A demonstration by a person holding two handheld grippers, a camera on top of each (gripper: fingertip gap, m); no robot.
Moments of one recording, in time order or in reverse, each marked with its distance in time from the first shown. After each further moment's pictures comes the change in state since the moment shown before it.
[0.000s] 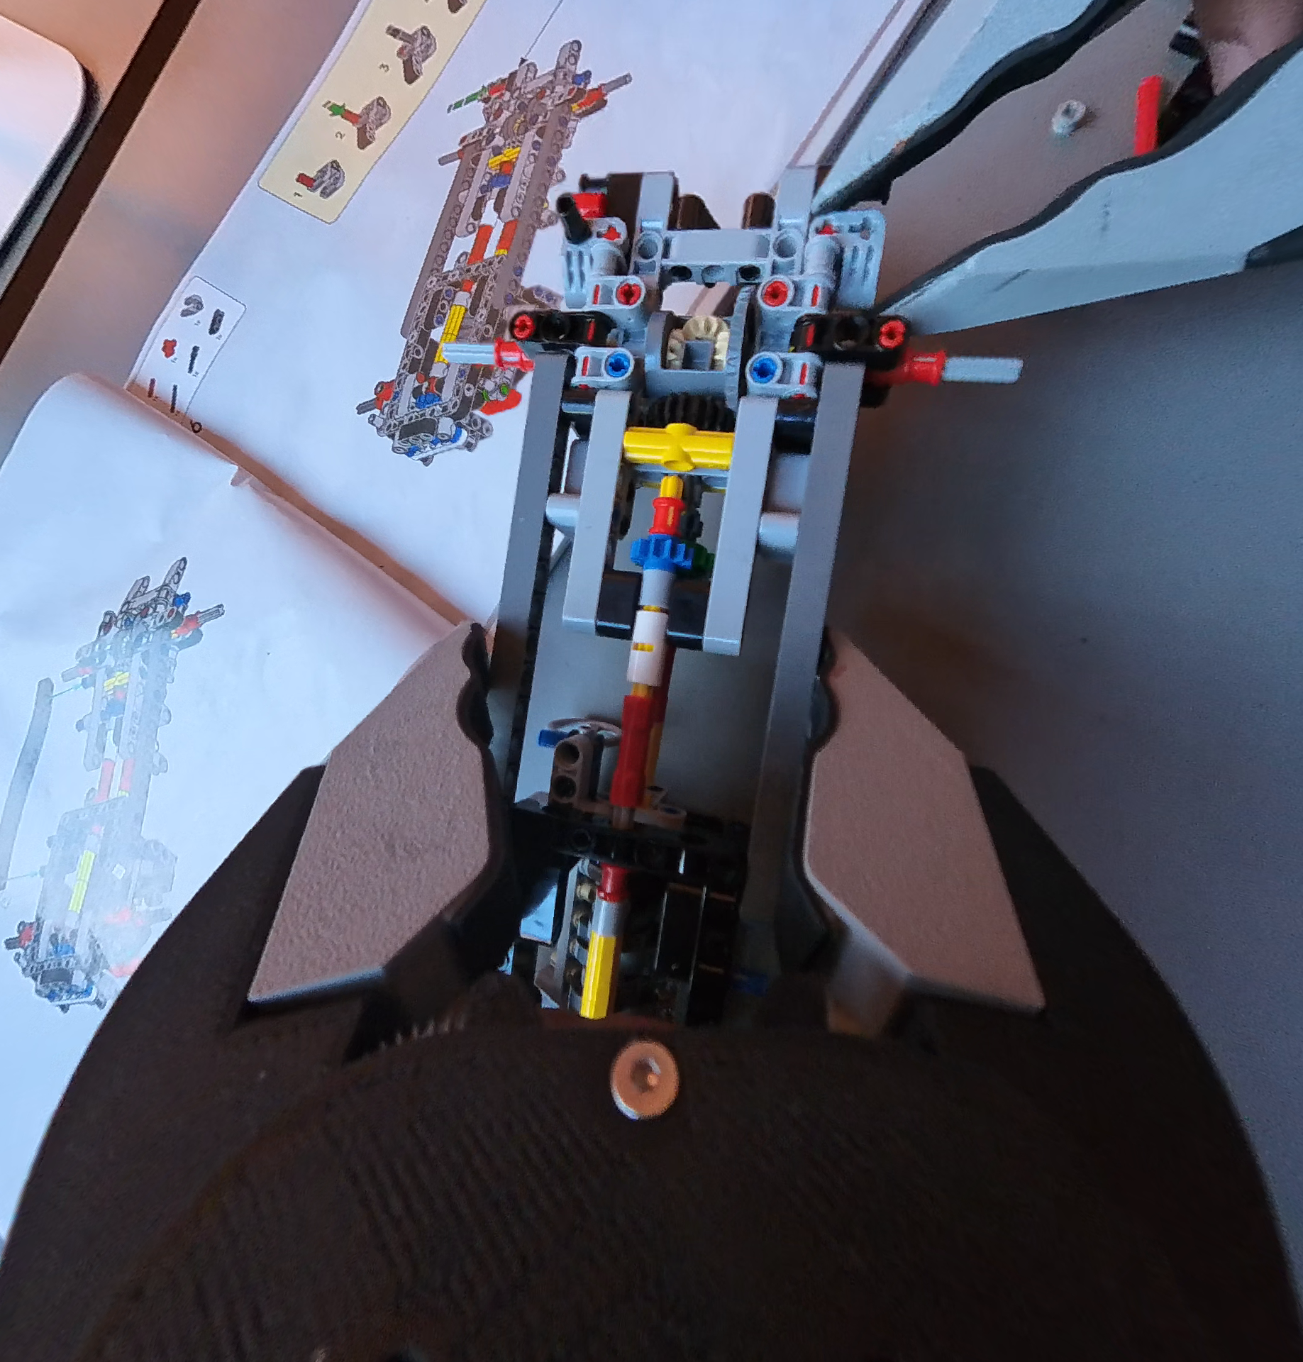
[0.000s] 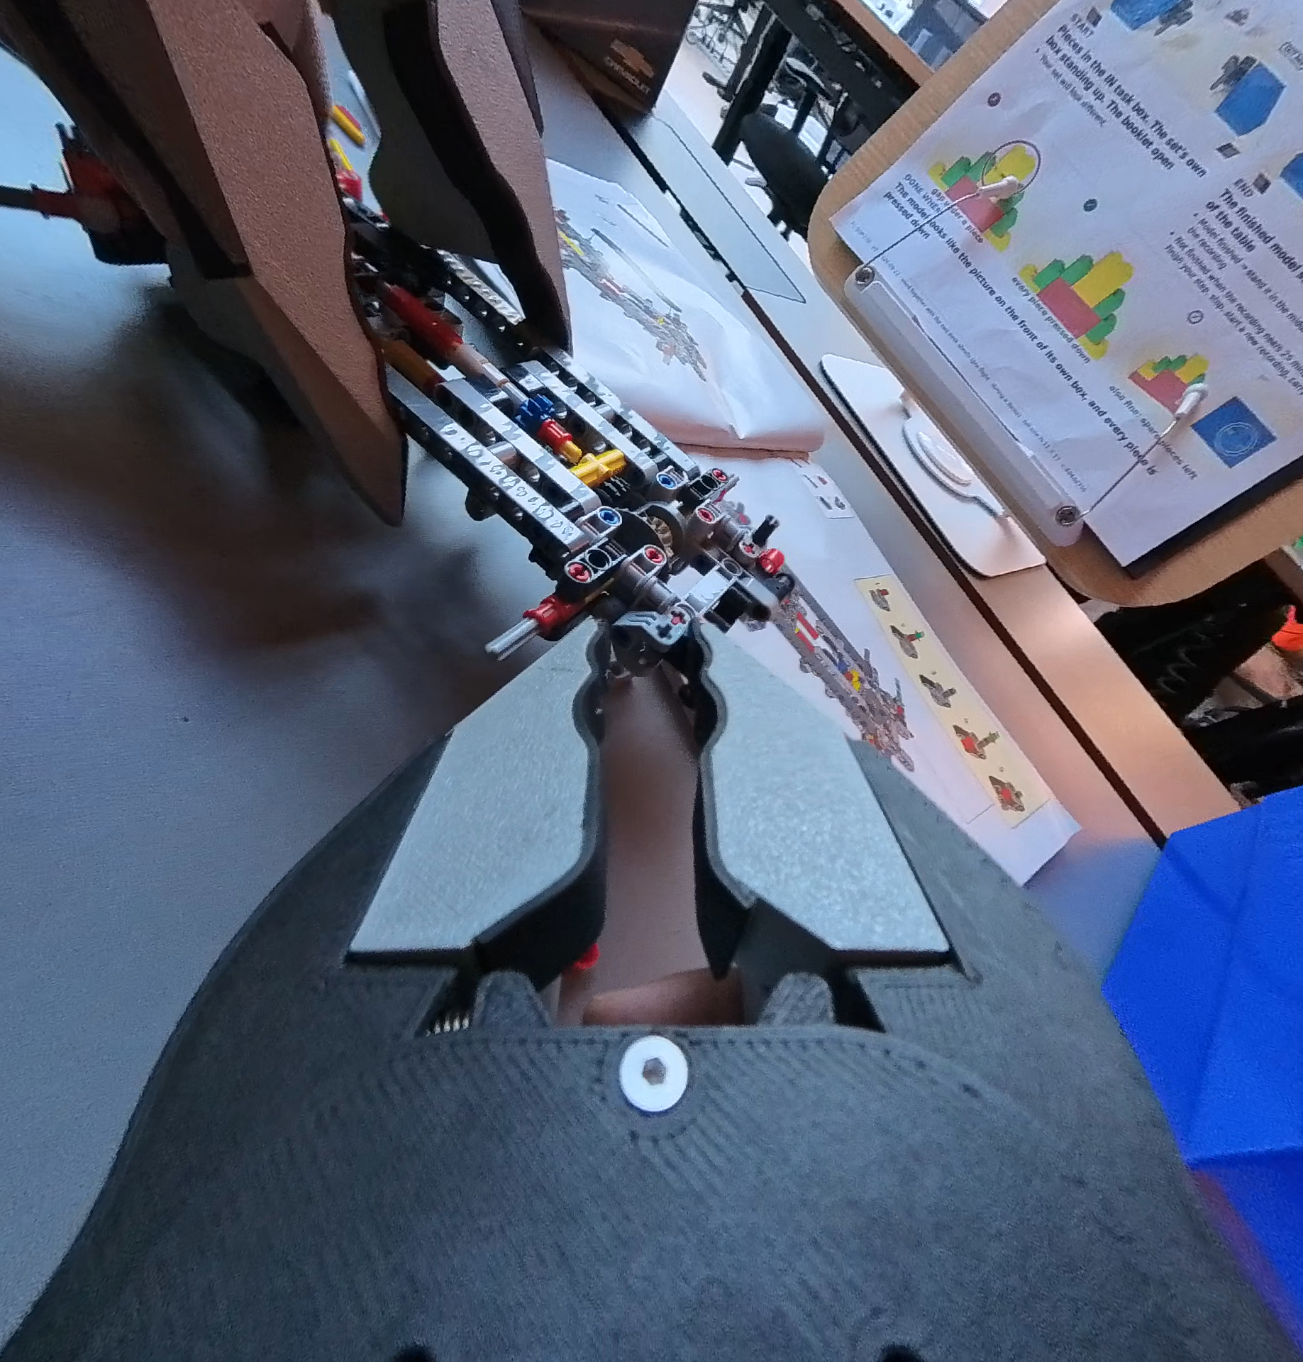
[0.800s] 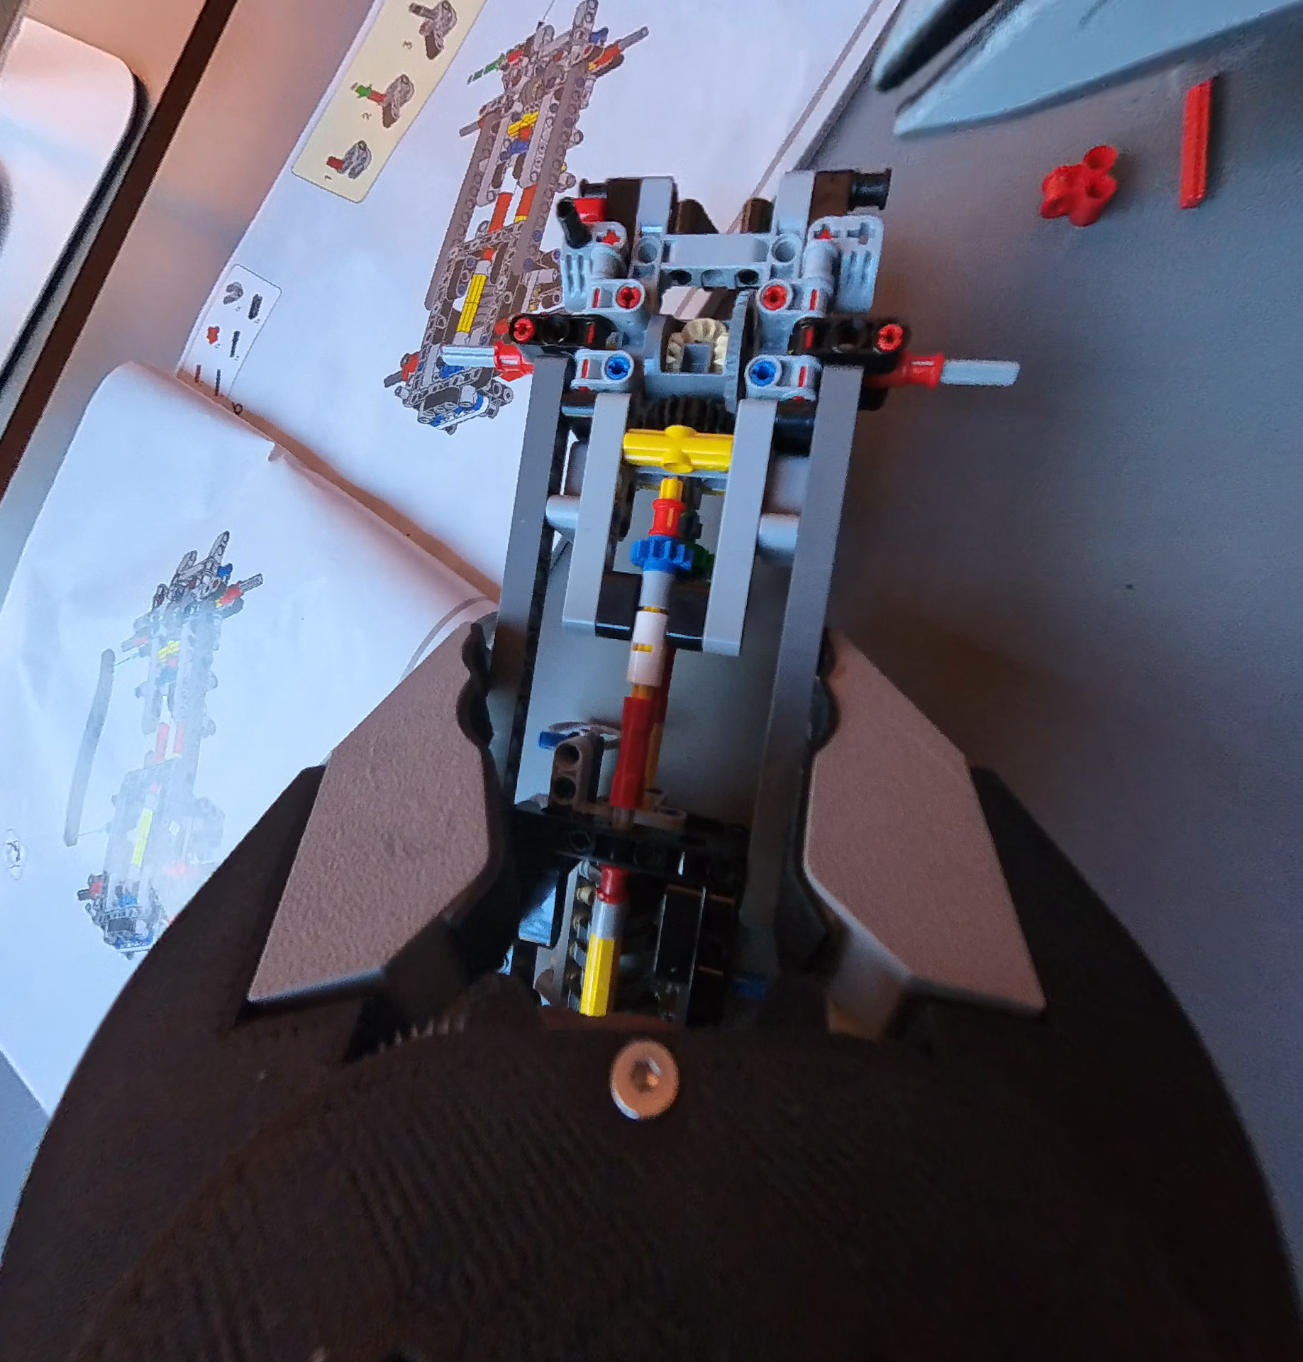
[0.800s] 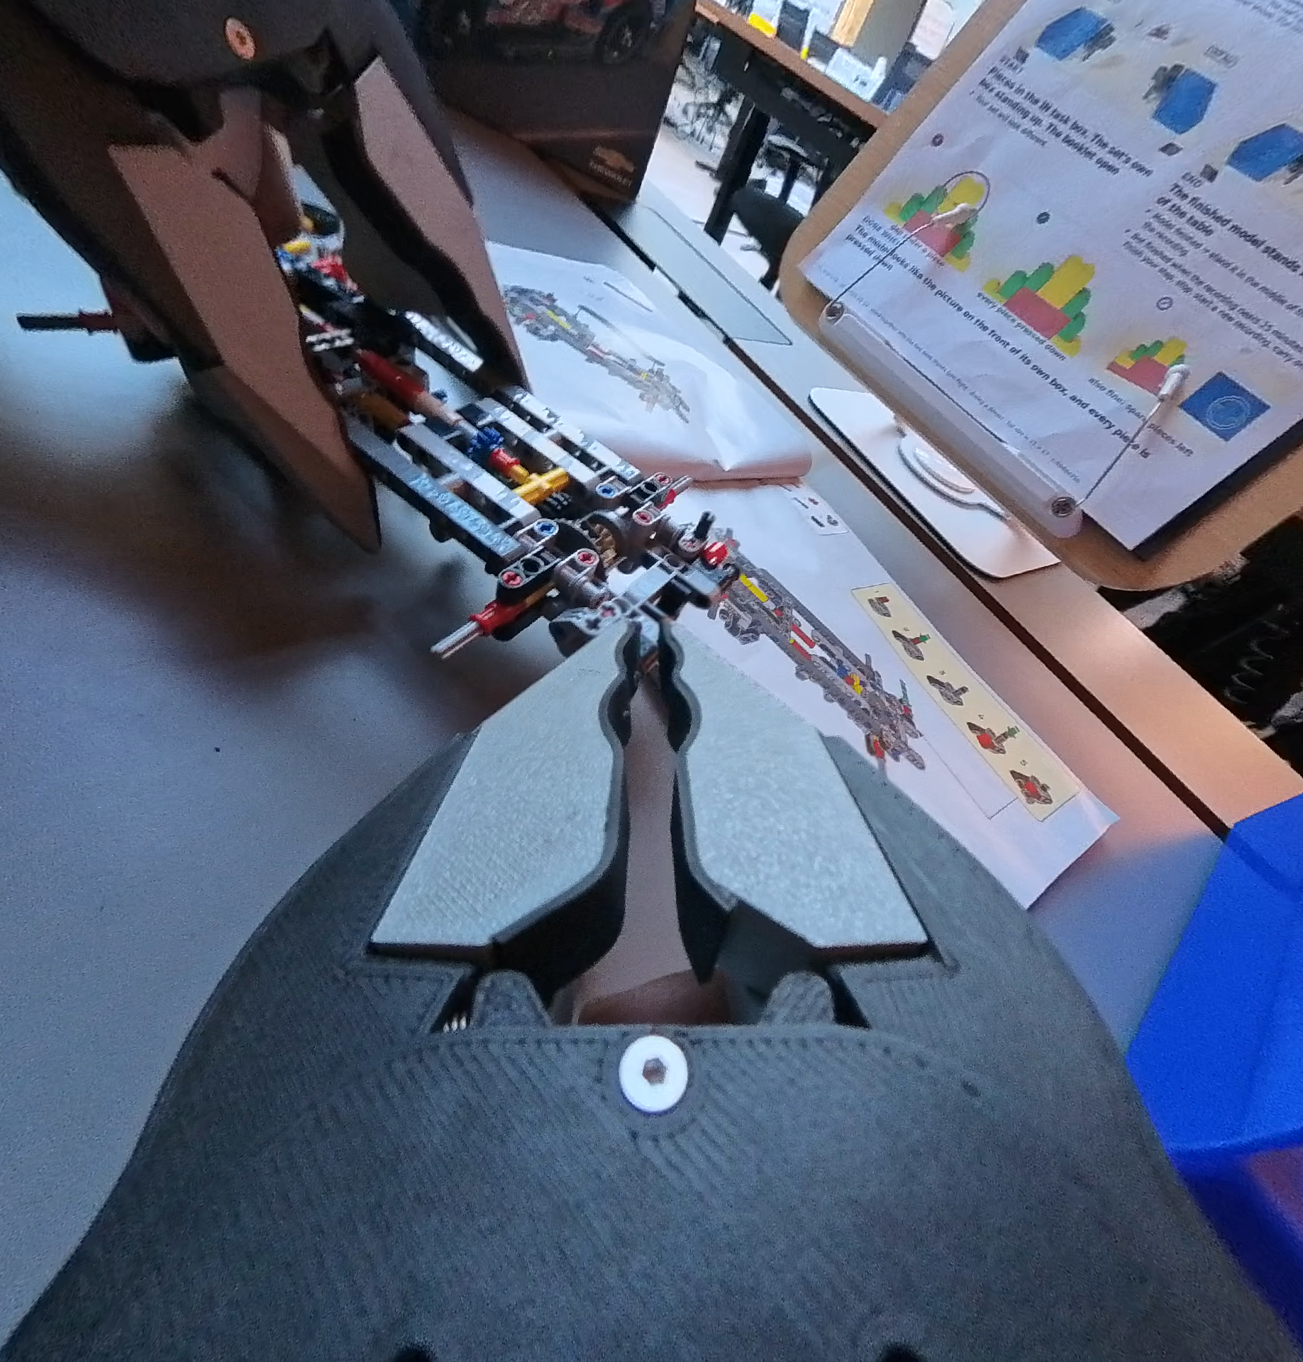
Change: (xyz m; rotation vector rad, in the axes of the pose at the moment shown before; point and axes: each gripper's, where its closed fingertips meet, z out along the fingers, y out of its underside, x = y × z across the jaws) left arm -0.004 0.010 -0.006 -0.011 -0.057 0.046; right arm 0.010 -0.007 -0.011 0.090 -0.017 0.119
